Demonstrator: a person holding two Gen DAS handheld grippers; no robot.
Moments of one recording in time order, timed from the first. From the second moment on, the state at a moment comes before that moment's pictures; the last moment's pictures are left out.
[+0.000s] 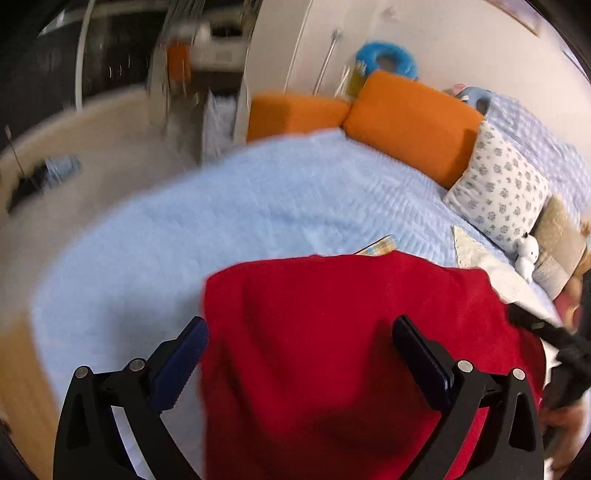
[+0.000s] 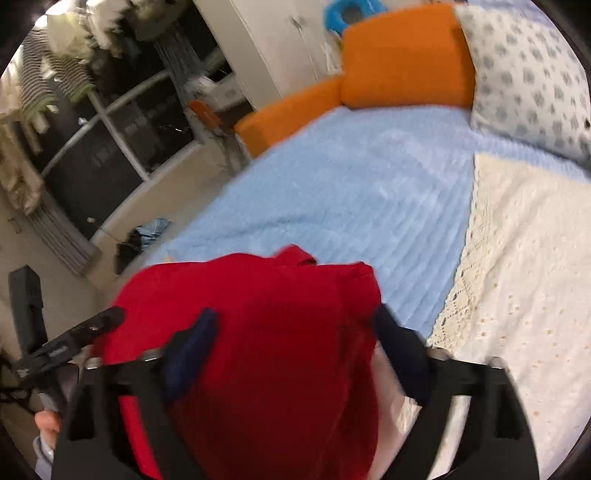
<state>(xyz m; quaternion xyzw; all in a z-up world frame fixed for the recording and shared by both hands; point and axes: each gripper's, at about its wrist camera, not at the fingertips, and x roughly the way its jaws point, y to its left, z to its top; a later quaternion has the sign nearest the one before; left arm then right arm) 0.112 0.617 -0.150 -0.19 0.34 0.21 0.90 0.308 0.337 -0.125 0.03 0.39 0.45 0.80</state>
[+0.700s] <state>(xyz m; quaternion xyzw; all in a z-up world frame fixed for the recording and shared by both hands) -0.029 0.485 -0.115 -0.12 0.23 0.29 0.92 0.138 0.201 -0.109 -0.04 0.24 0.50 0.83</state>
